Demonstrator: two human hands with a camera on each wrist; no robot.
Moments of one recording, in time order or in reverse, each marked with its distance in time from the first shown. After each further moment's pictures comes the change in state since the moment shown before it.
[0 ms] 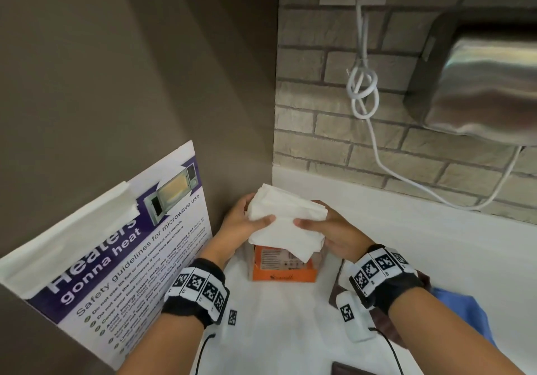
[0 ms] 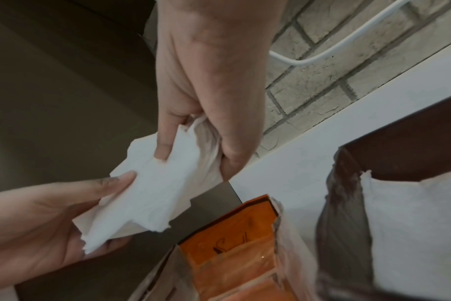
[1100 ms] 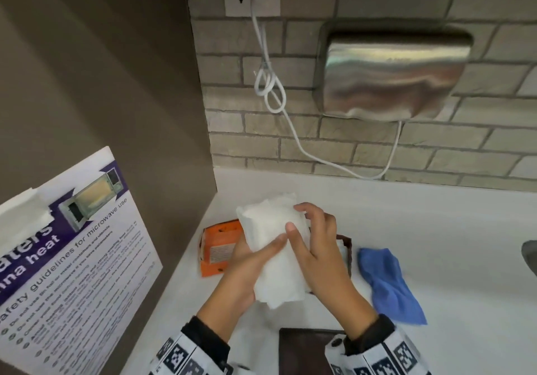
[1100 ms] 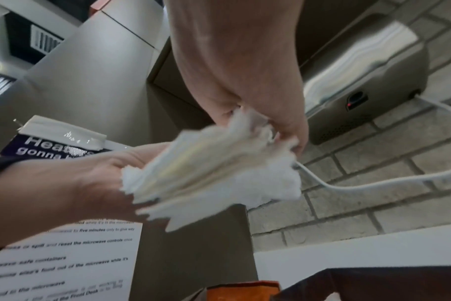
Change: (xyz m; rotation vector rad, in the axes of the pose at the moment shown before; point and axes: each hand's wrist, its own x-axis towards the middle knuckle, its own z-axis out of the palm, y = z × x) left_hand -0.133 0.029 0.125 -0.489 -0.280 -0.121; right_hand -0.179 -0.001 0.025 -0.525 0.586 -0.449
